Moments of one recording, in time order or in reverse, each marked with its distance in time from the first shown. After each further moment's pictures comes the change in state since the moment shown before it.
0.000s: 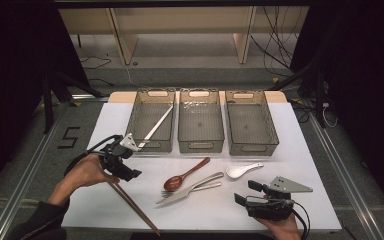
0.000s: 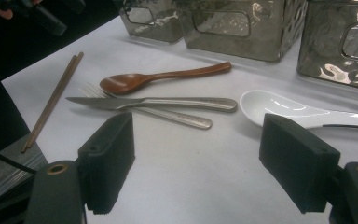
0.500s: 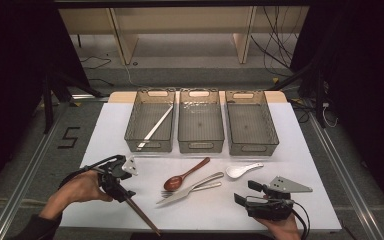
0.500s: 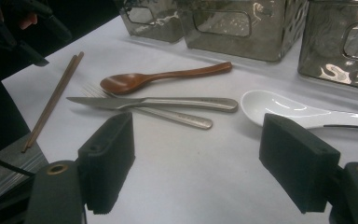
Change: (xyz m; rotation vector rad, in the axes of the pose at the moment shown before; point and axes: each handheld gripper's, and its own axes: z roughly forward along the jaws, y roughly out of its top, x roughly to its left) left arm -0.029 -0.027 0.010 0.135 -0.031 0.172; right arm 0.000 0.000 0.000 0.001 0.000 -0.001
